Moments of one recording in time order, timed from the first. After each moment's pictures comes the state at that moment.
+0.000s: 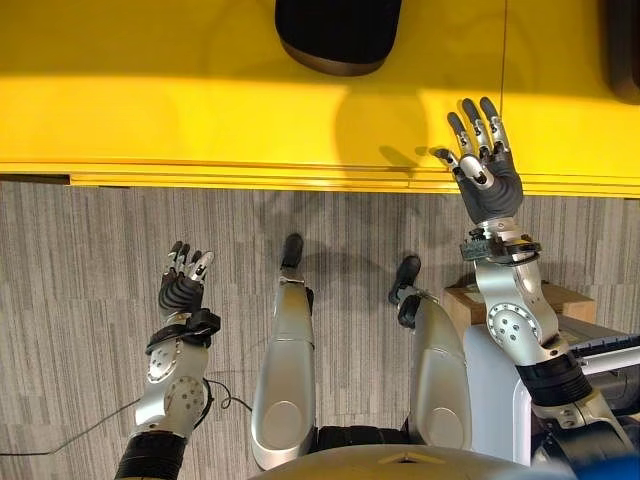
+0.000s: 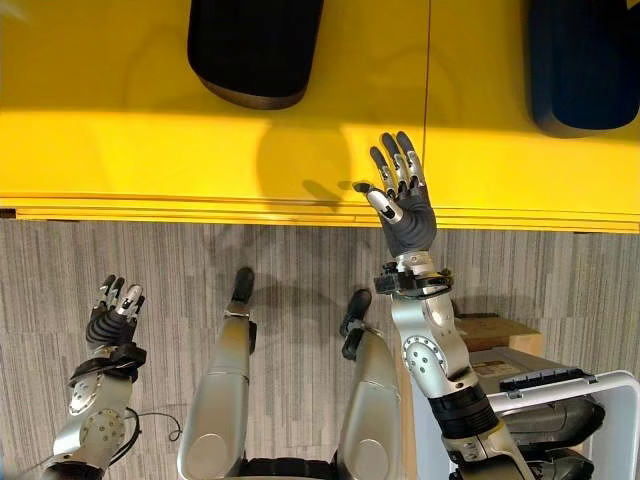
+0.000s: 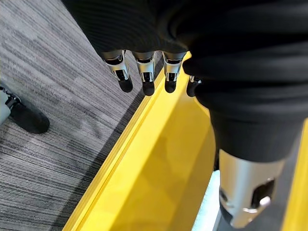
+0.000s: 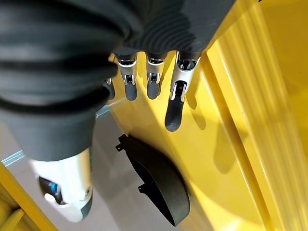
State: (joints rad) left arm 0.12 0.40 0.09 0.15 -0.91 -0.21 0.11; right arm -0.27 -0.36 0.20 -0.16 0.84 -0.26 -0.06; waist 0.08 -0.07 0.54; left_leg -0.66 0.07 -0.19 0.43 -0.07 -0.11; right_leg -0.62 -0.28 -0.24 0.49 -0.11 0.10
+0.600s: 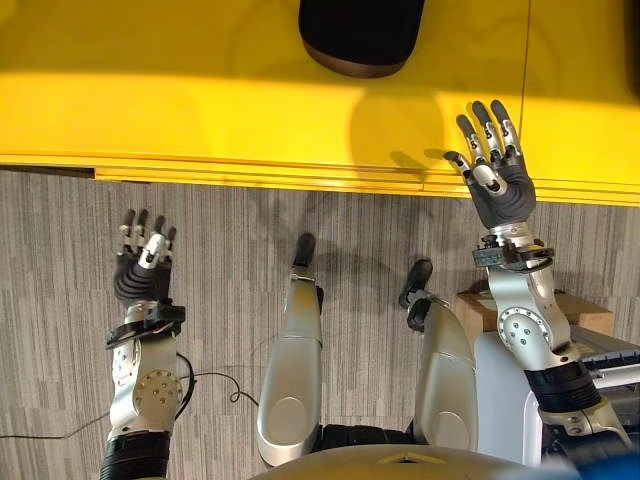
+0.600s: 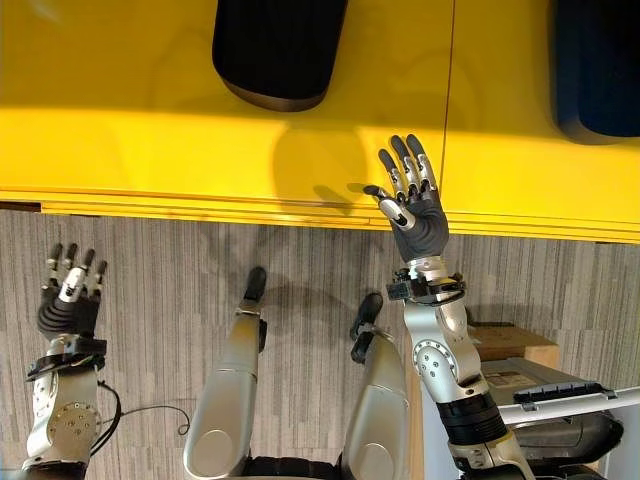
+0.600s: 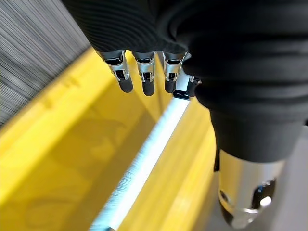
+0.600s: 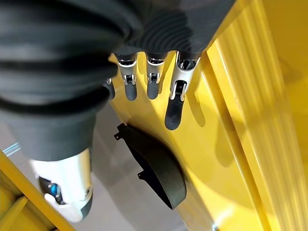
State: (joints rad) left arm 0.09 0.36 0.27 0.01 -0.99 -0.30 -0.06; right arm -0.23 -0.36 0.16 -0.16 0.84 -0.26 0.02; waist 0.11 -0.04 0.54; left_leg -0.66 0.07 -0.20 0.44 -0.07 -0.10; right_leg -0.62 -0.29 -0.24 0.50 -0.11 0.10
